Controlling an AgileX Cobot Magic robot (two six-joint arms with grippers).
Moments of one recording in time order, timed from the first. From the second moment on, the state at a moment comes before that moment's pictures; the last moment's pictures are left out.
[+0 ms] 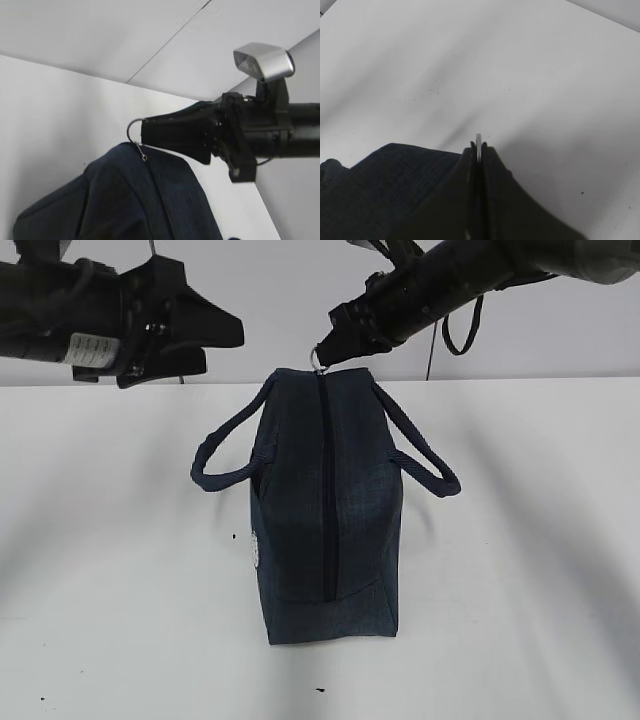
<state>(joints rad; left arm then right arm) -0.25 1.55 -1.07 -1.37 0.64 0.91 0.18 2.23 -2.02 0.85 0.97 -0.82</state>
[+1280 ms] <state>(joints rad) -0.30 1.87 -1.29 -1.30 0.70 0.90 0.18 2.23 -2.02 0.89 0.97 -0.81</state>
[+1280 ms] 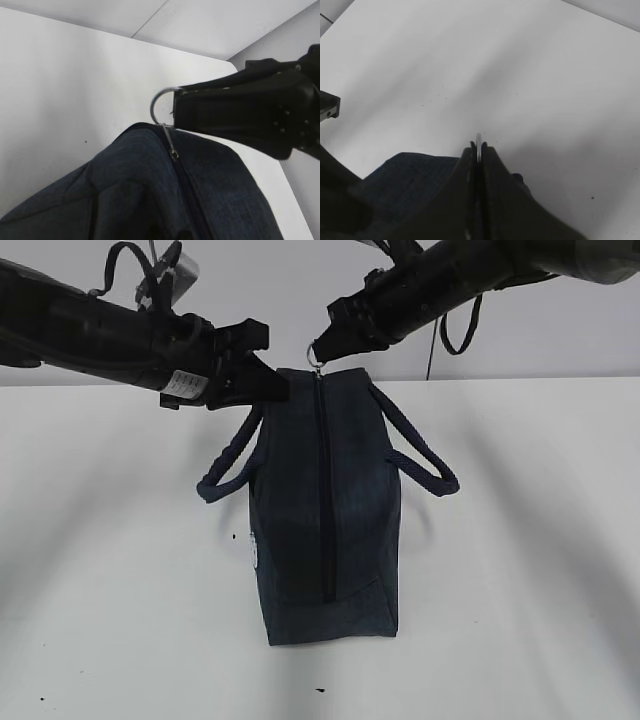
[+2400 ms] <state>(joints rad) -0.29 1.89 -1.42 -1.23 0.96 0.90 0.12 2.29 -2.04 1.00 1.05 -0.82</state>
